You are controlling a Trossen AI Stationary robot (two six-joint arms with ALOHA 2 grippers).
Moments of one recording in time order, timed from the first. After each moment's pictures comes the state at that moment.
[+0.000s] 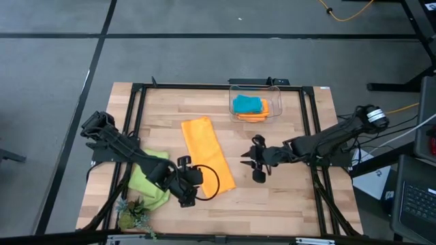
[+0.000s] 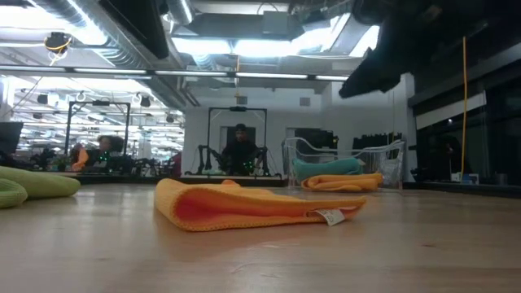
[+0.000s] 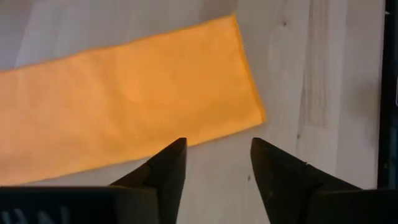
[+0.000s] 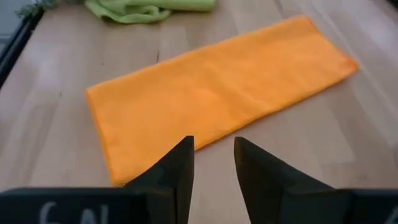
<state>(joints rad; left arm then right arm) -0.57 1.67 1.34 -0.83 -0.38 -0.67 0.33 1.33 0.70 -0.02 0.32 0.28</state>
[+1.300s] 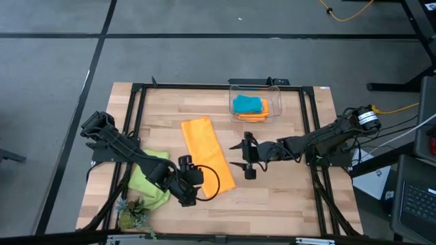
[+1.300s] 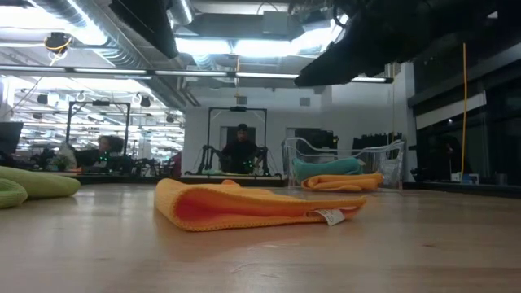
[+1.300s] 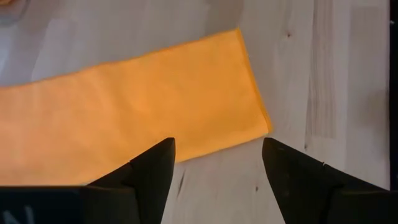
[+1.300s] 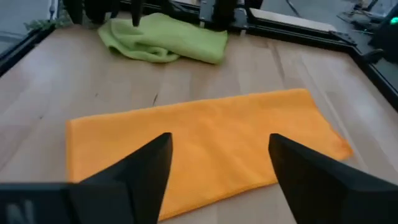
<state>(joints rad) -0.57 1.67 1.34 -0.81 -0.42 -0.64 0.26 1.46 0.70 0.32 0.28 -0.06</state>
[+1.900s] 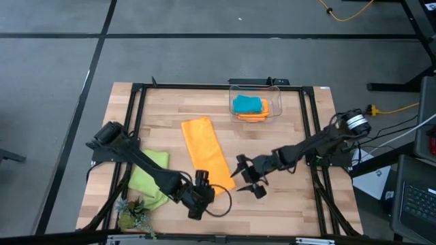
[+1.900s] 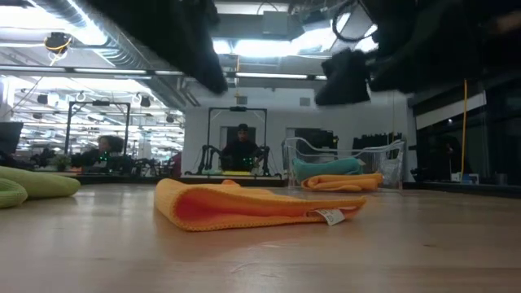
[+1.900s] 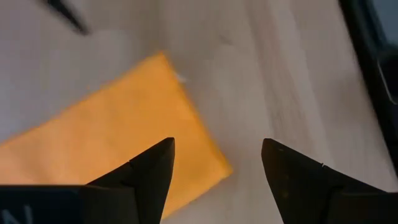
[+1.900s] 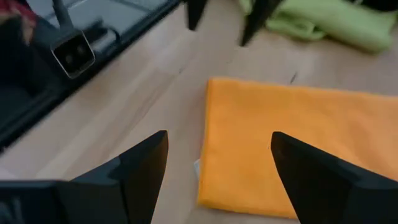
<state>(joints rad) -0.58 1.86 1.34 -0.51 -0.36 -0.35 0.35 1.60 0.70 0.36 -0.08 -0.12</state>
